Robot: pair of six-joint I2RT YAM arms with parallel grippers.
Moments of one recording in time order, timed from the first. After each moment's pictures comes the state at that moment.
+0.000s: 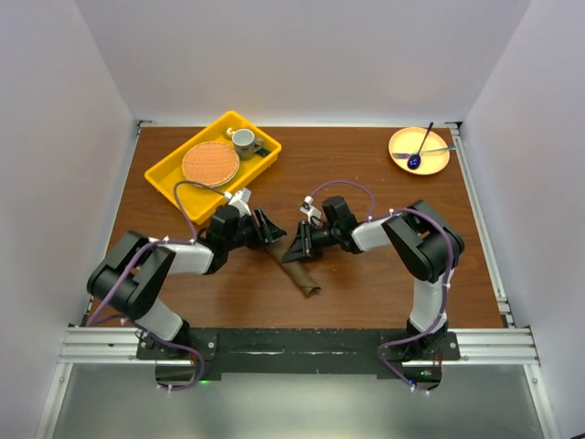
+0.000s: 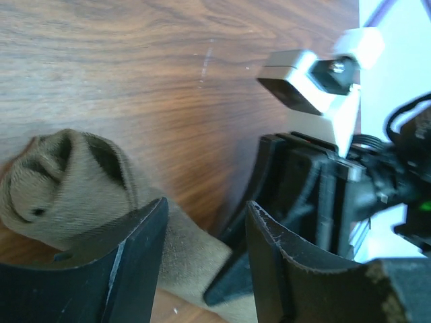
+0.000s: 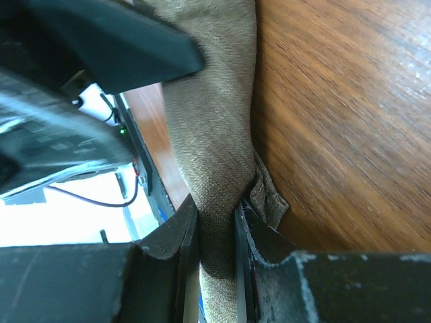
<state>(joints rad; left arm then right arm) -0.48 1.56 0.49 0.58 0.30 -0.85 0.60 1.94 0.83 0.36 -0.81 0.78</state>
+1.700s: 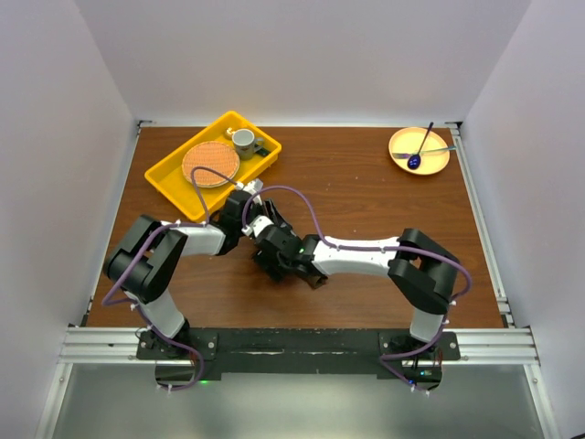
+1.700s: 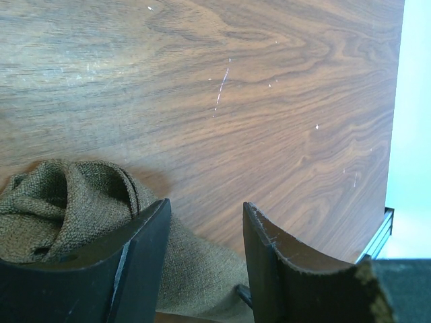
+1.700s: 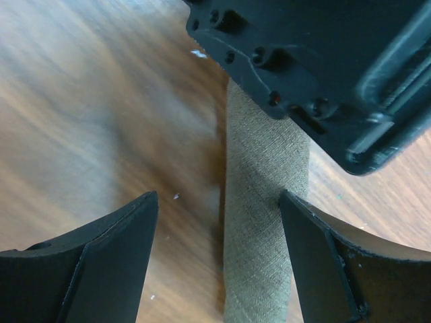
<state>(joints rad) -0.49 1.71 0.71 0.38 0.30 -0.80 1.10 1.81 1.15 -0.32 0.34 0.15</state>
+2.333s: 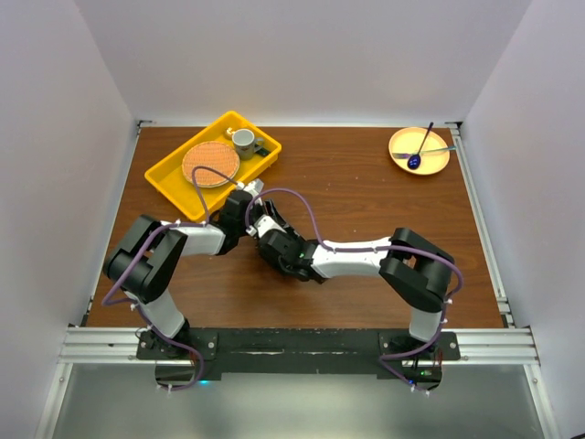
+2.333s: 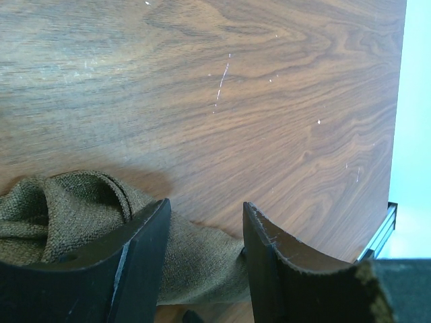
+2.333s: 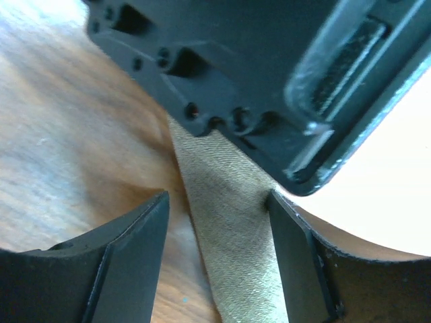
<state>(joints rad) -0.49 1.71 0.71 0.37 0.31 -0.78 1.11 1.85 1.09 -0.21 0.53 0.11</state>
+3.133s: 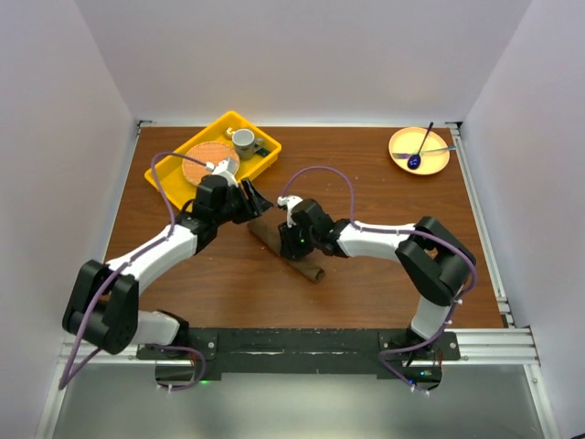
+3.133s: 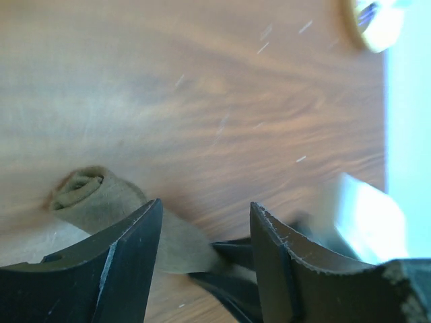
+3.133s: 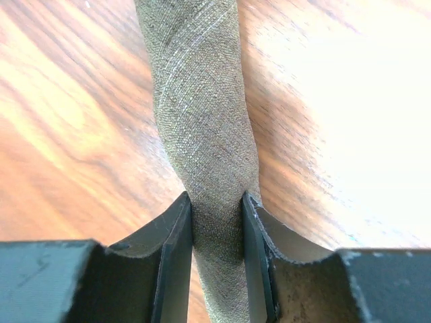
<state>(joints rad) -0.41 1.38 0.75 0.08 0.18 -0.74 0.87 1.78 0.99 -0.05 -0.05 0.31</state>
